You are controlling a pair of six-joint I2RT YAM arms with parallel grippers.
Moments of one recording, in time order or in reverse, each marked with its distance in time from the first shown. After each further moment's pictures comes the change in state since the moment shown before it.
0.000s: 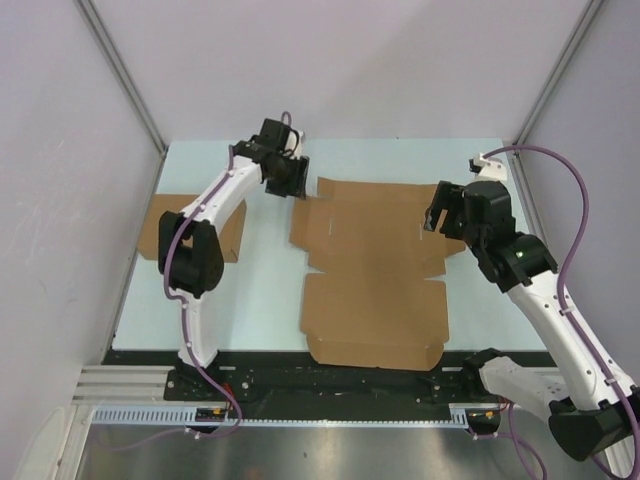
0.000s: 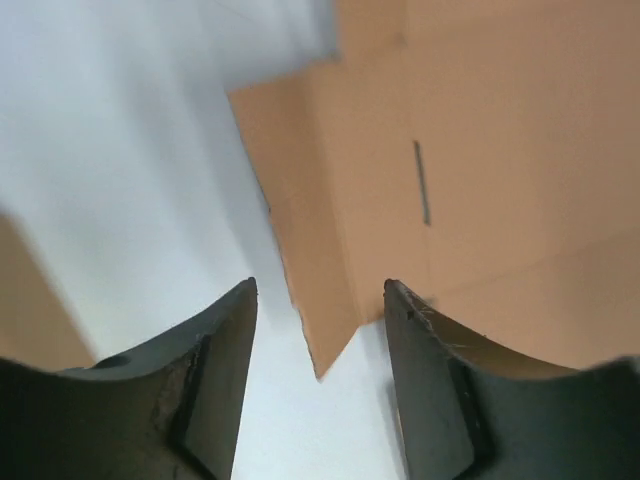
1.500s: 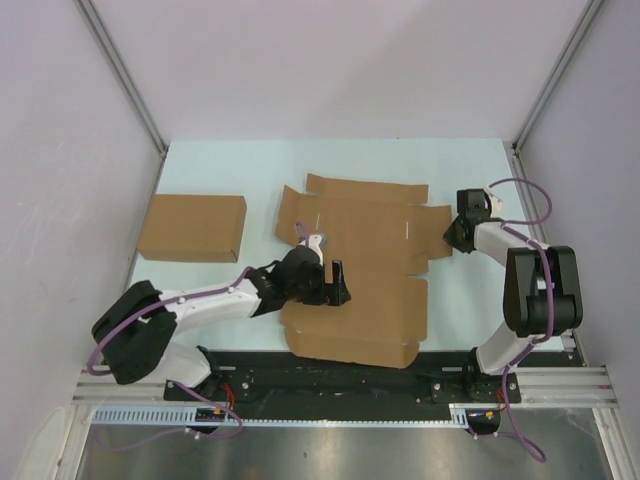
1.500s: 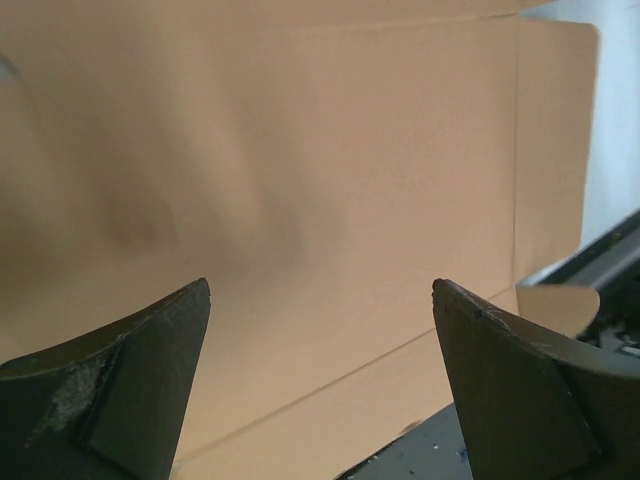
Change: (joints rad) left arm -0.528 -0.661 -1.159 0.774 -0.182 -0.622; right arm -0.366 0.681 -0.193 0.410 -0.062 0.224
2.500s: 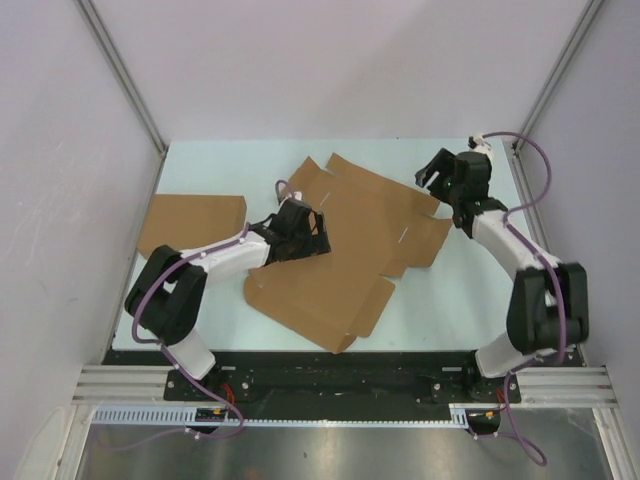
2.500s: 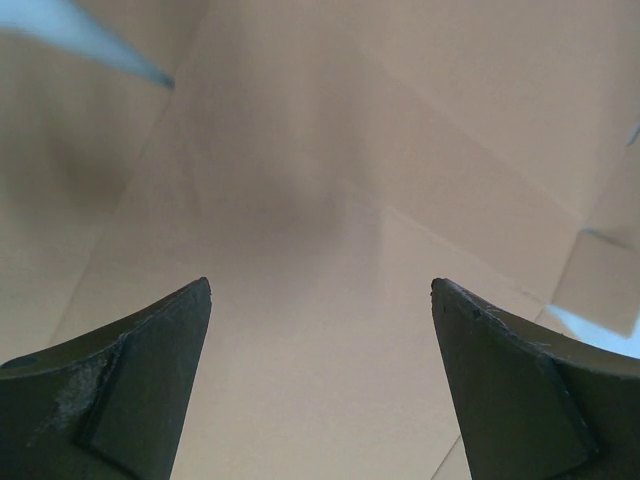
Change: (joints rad) left arm 0.274 0.280 0.353 -0.187 -0.121 0.055; right arm 0.106 -0.172 0.110 0.264 -0.169 -0.003
